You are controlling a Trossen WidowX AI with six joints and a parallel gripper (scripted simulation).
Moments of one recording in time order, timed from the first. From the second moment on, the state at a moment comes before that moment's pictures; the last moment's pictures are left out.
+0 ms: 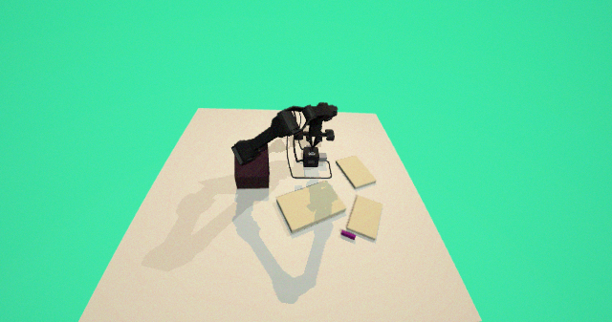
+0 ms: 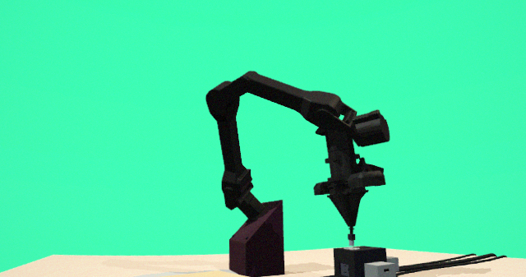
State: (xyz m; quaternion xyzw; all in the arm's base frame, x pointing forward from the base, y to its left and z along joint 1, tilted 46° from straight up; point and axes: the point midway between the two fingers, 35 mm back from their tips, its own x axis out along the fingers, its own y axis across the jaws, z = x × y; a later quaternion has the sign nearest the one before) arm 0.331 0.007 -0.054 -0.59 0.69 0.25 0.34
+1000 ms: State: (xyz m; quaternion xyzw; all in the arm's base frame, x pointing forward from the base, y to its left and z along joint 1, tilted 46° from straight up) arm 0.331 0.005 -0.056 -0.58 0.69 0.25 0.34
